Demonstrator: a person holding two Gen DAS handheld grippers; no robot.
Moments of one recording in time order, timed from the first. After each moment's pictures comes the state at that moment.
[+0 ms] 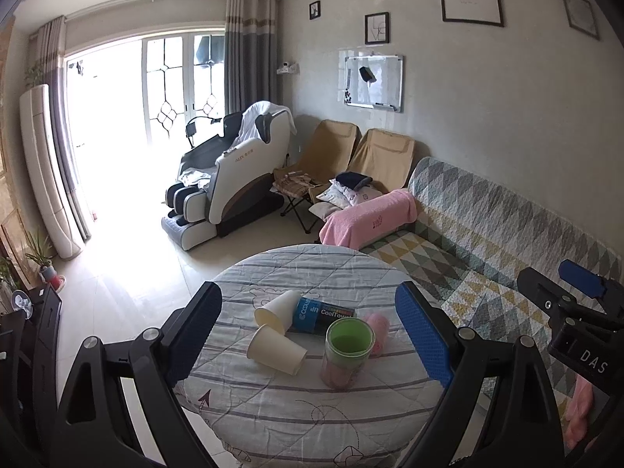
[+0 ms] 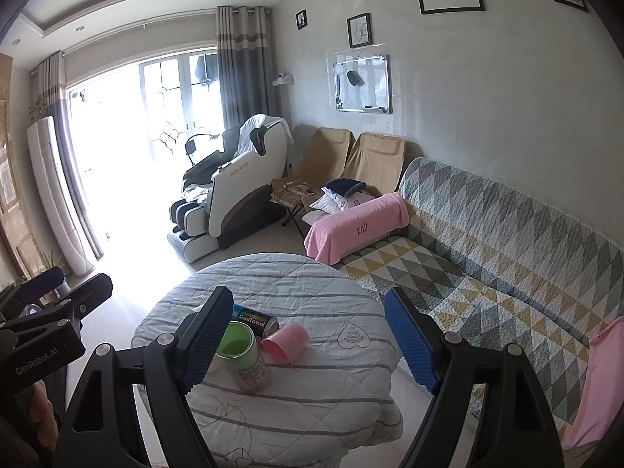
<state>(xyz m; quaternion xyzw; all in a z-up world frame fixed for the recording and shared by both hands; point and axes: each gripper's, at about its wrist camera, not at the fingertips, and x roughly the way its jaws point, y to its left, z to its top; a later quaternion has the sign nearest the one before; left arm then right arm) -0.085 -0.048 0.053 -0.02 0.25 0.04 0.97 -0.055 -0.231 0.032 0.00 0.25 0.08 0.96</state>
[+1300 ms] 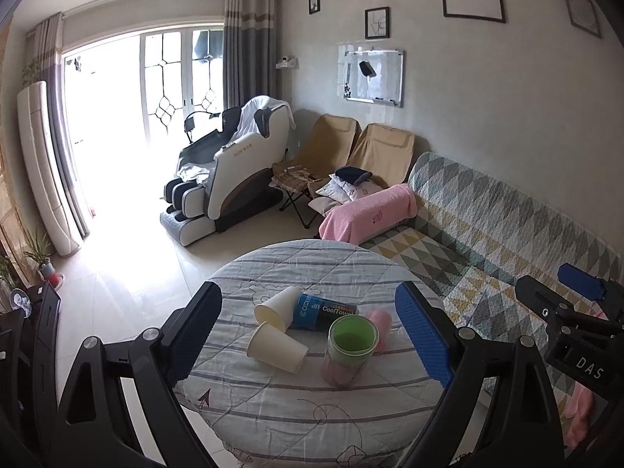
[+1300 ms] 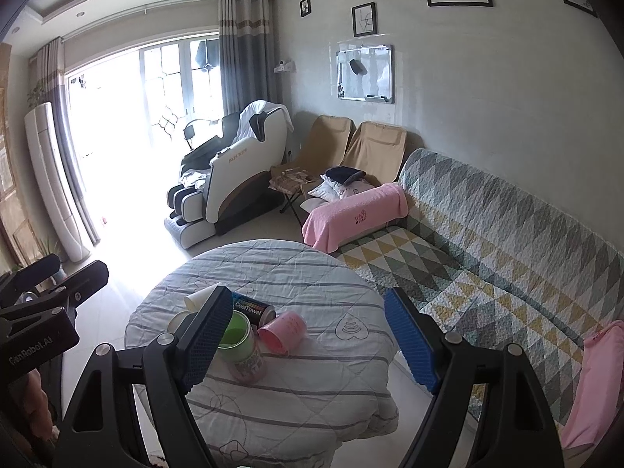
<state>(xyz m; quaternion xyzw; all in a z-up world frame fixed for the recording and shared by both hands) -0.080 -0.046 0.045 -0.02 0.26 0.04 0.96 -0.052 -0.233 0.024 -0.01 0.27 0.07 0.96</state>
